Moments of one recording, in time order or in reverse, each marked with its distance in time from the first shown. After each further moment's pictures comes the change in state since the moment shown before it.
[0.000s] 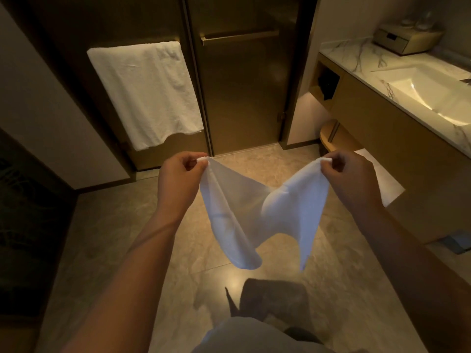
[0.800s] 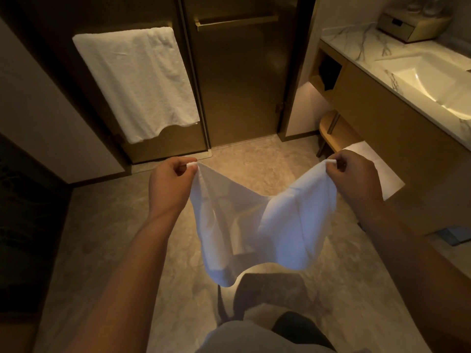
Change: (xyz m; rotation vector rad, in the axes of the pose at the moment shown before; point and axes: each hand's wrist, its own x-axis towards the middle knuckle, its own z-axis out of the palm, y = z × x) left_hand 0.021 -0.027 0.008 0.110 0.038 -0.090; right_hand 0.028 0.034 0.018 -0.101 -0.046 0.078
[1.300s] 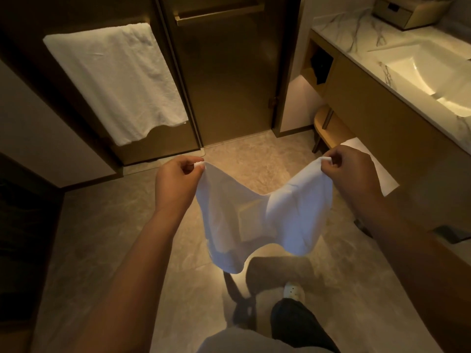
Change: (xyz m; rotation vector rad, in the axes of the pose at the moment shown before) left_hand 0.027 0.041 0.095 0.081 -0.061 0.007; right_hand 0.073 0.061 -0.014 -0.028 -0.034 -0.012
